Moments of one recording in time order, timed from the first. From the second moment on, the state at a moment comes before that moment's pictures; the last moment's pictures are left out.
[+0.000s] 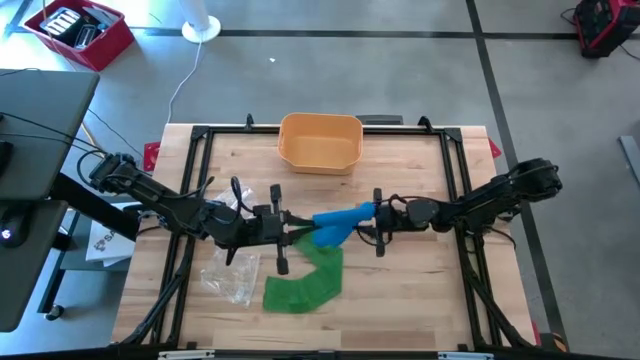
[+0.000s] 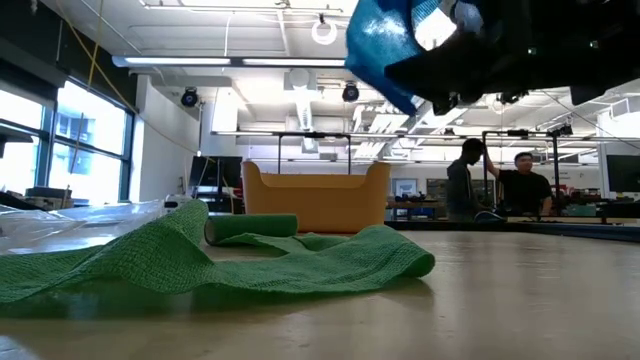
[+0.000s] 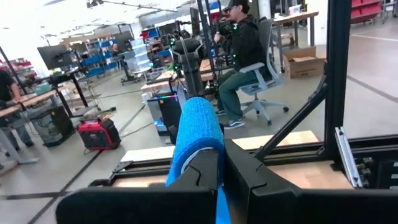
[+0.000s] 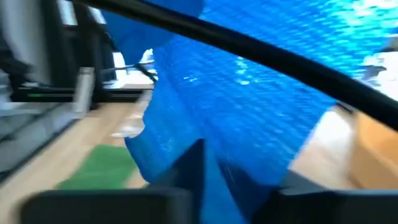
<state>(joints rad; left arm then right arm) -0.45 1.37 1.18 0.18 -0.61 0.19 0.17 1.43 0.39 0.97 0.20 -0.03</state>
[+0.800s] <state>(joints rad) -0.45 1.37 1.18 -0.55 -1.05 -0.65 0.61 1.20 0.66 0.89 1.25 -1.31</state>
